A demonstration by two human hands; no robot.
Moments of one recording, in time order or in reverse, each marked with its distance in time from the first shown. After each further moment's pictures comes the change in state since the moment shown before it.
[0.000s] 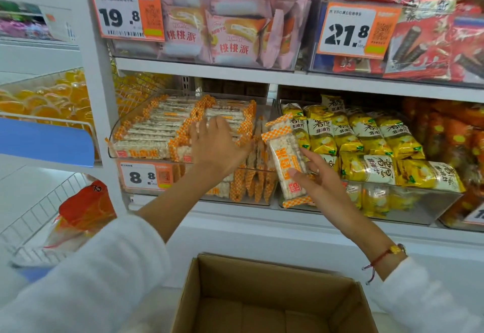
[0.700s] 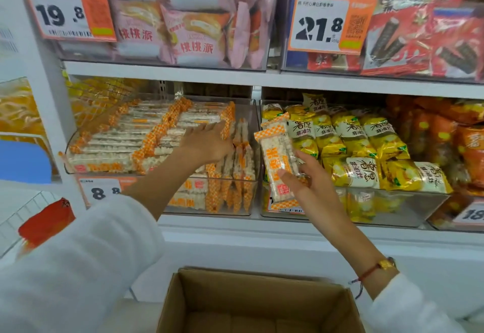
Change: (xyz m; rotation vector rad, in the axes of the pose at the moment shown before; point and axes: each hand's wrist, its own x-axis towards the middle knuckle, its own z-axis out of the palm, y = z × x) left_hand 0.052 0.019 0.010 0.132 -0.452 0.114; right_hand 0.012 0.007 -0.014 -0.069 0.155 0.006
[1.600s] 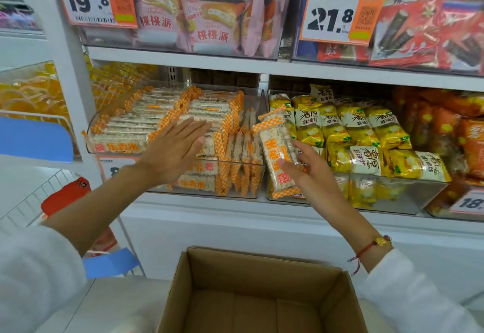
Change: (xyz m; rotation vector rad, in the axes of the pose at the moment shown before) left_hand -0.063 -0.085 0.028 -0.007 0.256 0.319; right_hand -0.011 -0.010 0.004 0.001 -0.119 0.011
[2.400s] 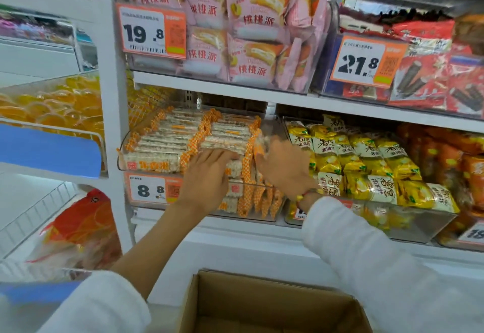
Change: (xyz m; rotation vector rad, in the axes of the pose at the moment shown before) left_hand -0.013 0.031 -0.002 -0.147 0.294 -0.075; right_hand 0.066 -0.061 0.083 -1.210 0.201 -0.182
